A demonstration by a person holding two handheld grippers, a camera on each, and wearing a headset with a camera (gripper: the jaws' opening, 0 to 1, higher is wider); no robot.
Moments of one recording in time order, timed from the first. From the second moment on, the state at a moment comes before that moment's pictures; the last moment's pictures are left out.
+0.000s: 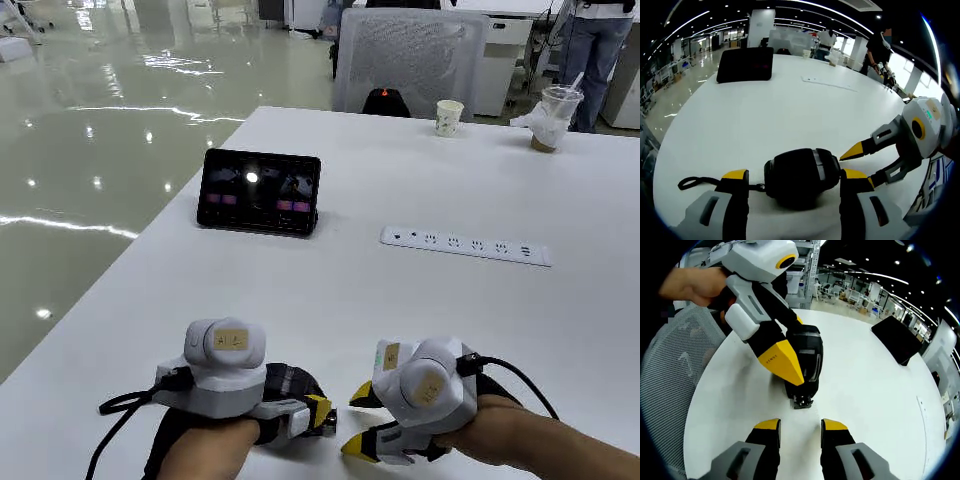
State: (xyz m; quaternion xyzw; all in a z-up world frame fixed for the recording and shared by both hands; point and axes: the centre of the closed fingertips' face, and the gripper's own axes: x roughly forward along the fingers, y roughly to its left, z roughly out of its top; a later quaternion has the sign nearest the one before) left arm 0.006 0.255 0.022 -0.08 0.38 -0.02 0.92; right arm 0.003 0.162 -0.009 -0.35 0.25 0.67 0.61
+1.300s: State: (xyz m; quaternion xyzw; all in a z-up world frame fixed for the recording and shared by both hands) left arm -0.044 0.270 0.032 -0.01 0.35 -0.09 0.93; right arm 0.010 0.059 0.019 -0.26 0.28 0.55 0.74
